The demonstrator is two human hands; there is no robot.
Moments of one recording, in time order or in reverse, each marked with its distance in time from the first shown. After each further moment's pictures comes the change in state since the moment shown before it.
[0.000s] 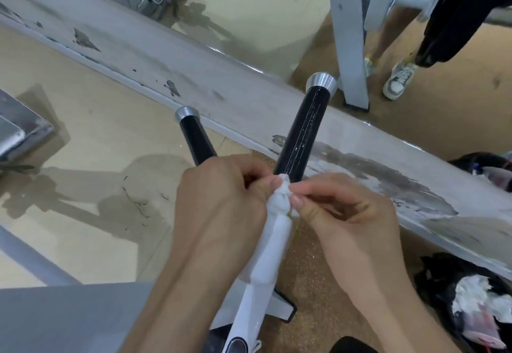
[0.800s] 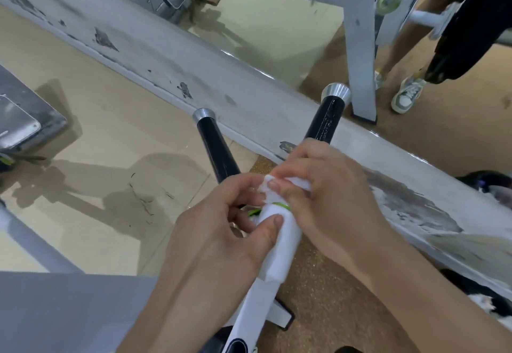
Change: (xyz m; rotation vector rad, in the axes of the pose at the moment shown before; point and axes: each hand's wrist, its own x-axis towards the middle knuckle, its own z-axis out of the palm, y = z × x) left_hand -0.036 -0.020 -0.019 -0.258 -0.066 -0.070; right_hand 0.036 -0.015 0.020 -0.620 -0.236 -0.316
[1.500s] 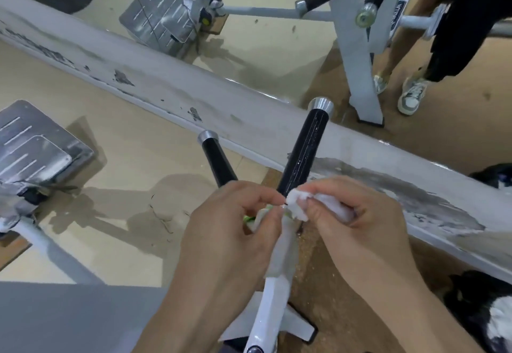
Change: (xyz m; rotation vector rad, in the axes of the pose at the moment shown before) left_hand -0.009 0.027 0.004 0.134 0.010 0.131; right_hand -0.051 0.000 -0.026 0.318 0.165 0.154
